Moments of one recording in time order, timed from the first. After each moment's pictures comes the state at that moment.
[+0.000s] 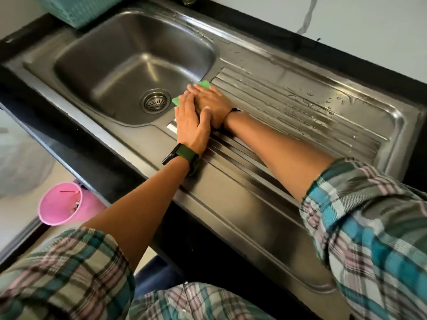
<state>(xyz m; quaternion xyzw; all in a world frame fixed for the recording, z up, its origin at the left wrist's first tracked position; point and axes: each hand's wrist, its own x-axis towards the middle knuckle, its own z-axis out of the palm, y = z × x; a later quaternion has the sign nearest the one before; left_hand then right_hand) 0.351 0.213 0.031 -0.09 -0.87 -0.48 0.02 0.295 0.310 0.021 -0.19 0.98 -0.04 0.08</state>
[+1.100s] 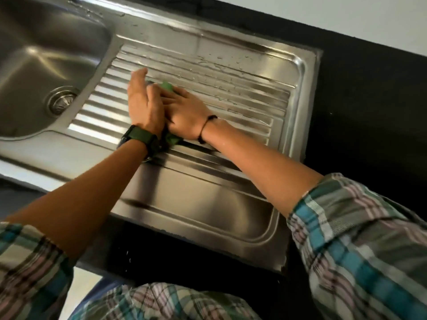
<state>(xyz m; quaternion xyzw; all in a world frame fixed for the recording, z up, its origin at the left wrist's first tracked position) 0.362 0.292 0.013 -0.14 -0.85 -0.51 0.02 0.410 0.384 0.024 -0.11 0.98 -0.13 0.04</state>
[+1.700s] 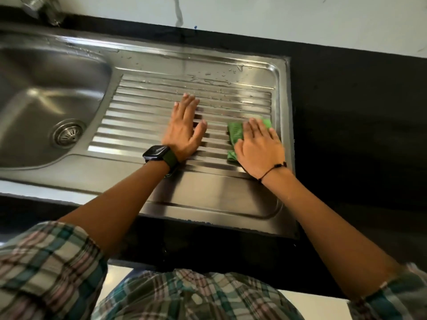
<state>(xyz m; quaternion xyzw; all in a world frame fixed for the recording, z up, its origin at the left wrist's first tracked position) 0.404 0.288 0.029 -0.48 -0.82 -0.31 -0.06 0.561 0.397 0.035 0.33 0.94 -0.05 0.03</state>
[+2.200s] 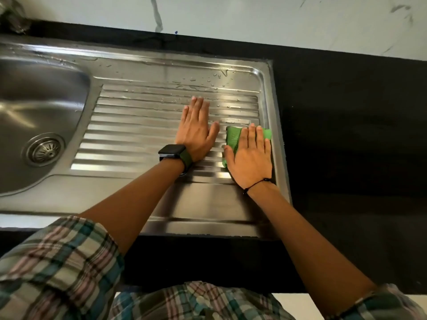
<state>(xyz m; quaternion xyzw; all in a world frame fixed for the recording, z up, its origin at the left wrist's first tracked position) 0.412 0.338 0.019 -0.51 -0.82 -0.25 -0.09 0.555 0.381 0.015 0.45 0.89 -0.06 0.00</state>
